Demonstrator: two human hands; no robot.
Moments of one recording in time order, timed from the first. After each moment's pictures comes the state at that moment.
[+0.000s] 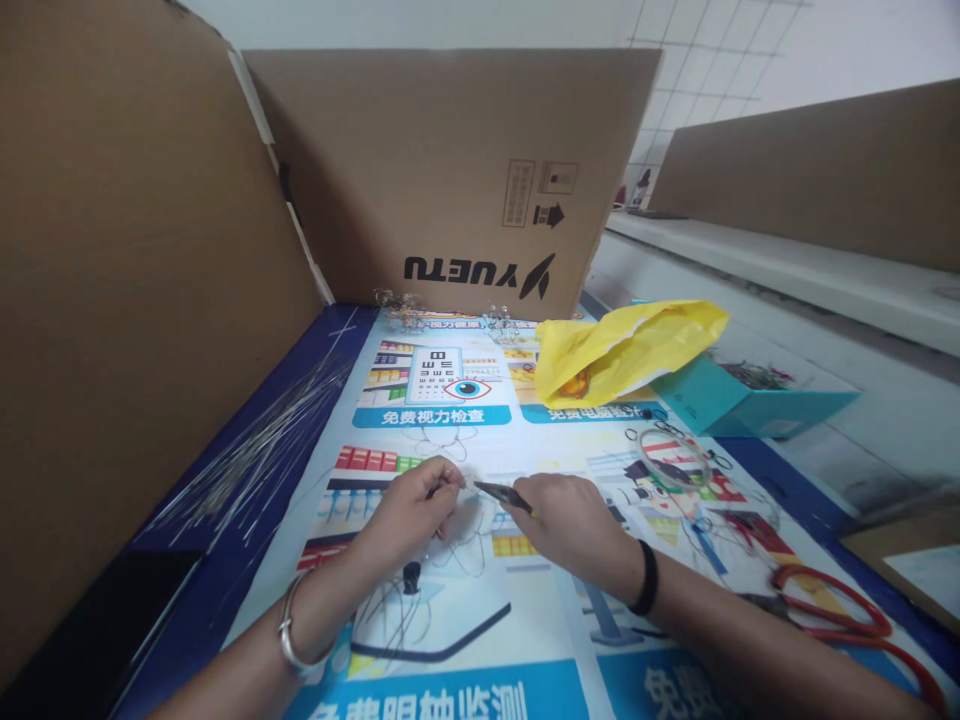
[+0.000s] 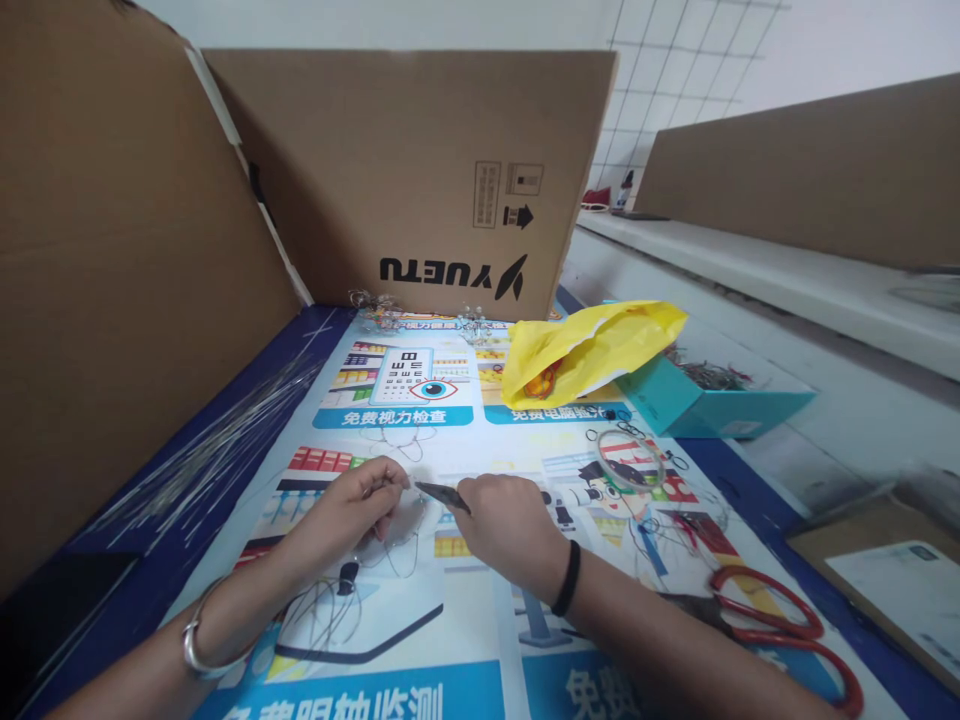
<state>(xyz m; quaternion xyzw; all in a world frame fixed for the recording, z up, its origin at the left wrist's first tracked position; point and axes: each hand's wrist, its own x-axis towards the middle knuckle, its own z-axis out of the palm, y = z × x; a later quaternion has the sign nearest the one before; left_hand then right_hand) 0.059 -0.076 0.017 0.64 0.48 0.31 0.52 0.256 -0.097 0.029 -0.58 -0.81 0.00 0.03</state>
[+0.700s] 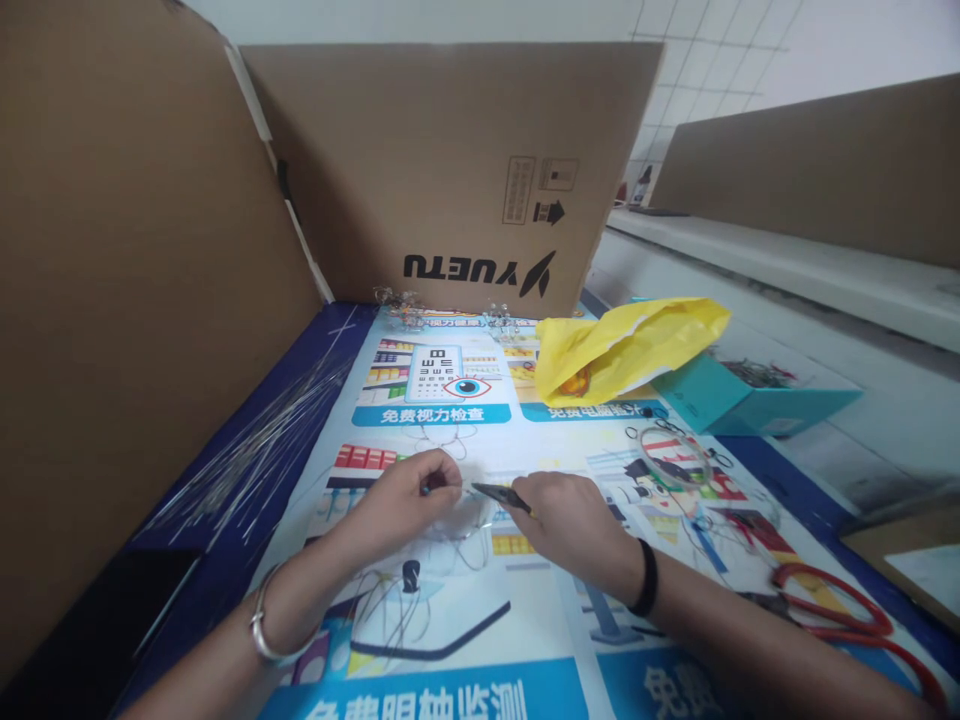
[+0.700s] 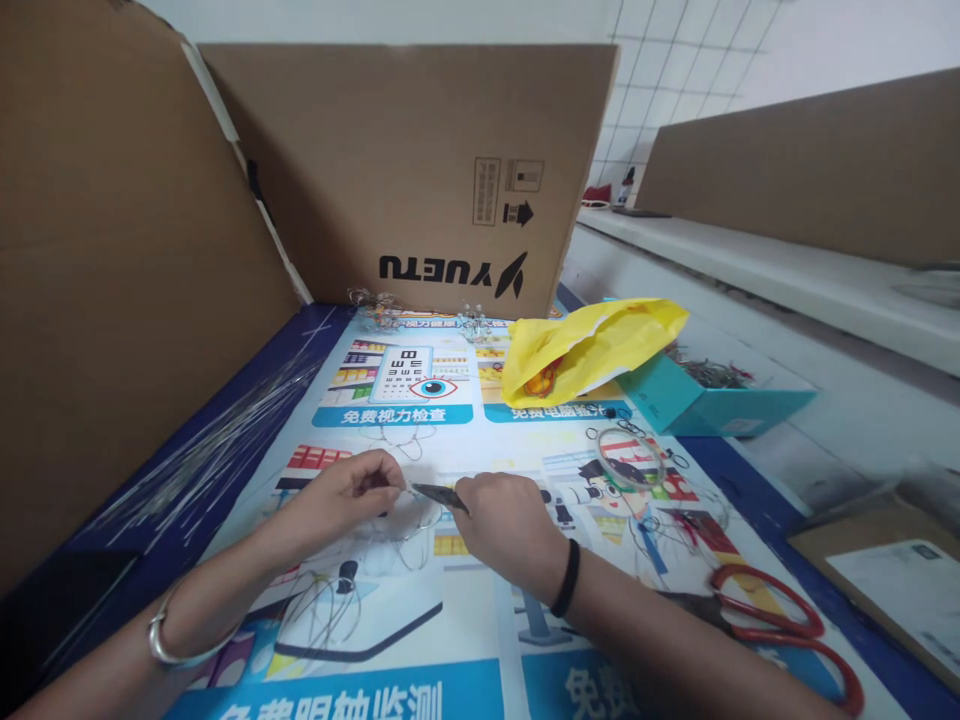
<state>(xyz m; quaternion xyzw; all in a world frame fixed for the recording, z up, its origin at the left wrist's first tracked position) 0.051 -0.070 0.041 0.71 0.45 0.26 0.48 0.255 -0.099 0.030 -0.57 -0.82 0.00 0.03</state>
